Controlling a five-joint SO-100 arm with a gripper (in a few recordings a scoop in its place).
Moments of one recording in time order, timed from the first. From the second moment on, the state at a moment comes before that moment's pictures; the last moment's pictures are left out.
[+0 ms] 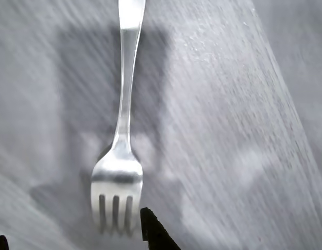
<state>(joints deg) 9.9 87.9 106.6 61.6 -26.7</state>
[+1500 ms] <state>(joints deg) 11.6 80.8 106.7 57.0 -27.8</state>
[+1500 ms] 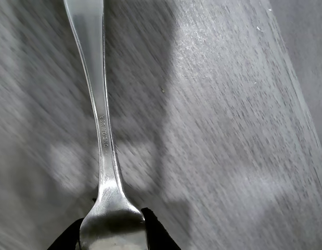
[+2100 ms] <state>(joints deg) -13.1 112.0 106.7 73.9 -18.9</state>
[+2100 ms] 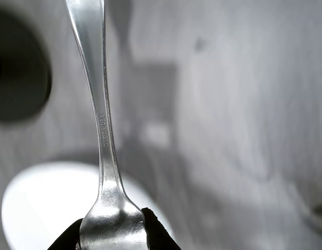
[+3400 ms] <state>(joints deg) -36.0 72.1 85.7 67.3 -9.3</state>
